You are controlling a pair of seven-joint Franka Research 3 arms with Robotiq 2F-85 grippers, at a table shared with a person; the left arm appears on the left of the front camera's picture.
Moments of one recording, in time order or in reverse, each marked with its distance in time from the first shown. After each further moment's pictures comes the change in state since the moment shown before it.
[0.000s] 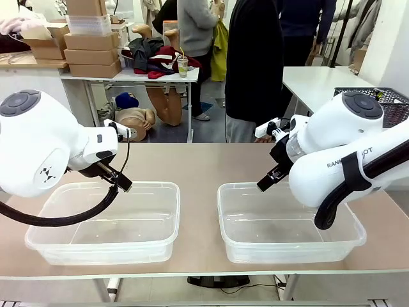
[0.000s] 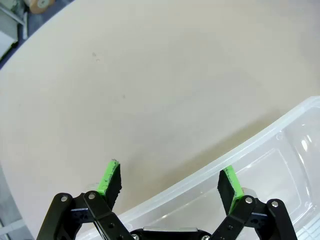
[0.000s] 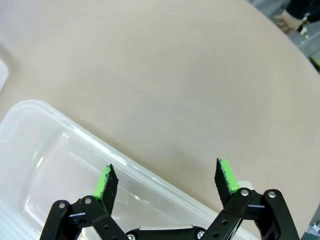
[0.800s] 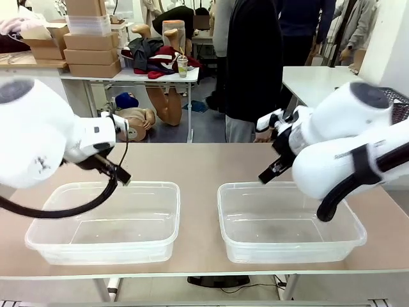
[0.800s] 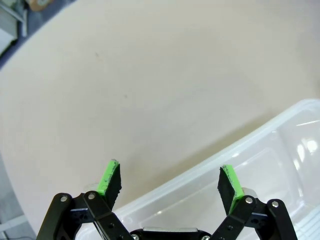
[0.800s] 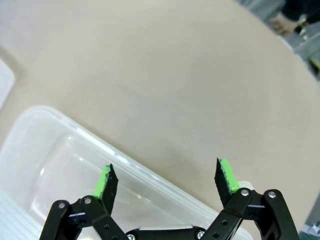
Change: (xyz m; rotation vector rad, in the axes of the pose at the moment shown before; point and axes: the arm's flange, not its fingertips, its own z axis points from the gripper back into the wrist) left arm 0.011 0.001 0.027 -0.010 -0.006 0.023; right arm 0.011 -0.004 0.027 -0.003 -0.028 -0.010
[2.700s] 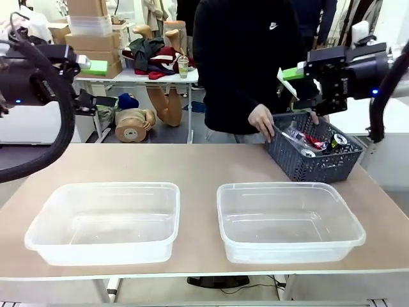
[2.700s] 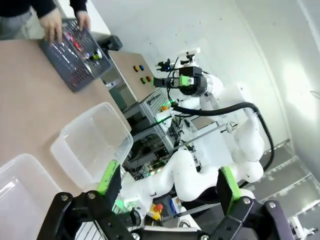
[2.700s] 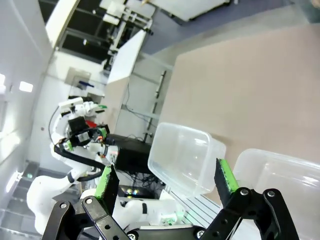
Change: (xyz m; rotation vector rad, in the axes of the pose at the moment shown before) left arm 0.011 0.033 0.171 -1.177 -0.484 0.407; right arm 0.018 -0.068 0.175 0.808 -0.331 -0.783
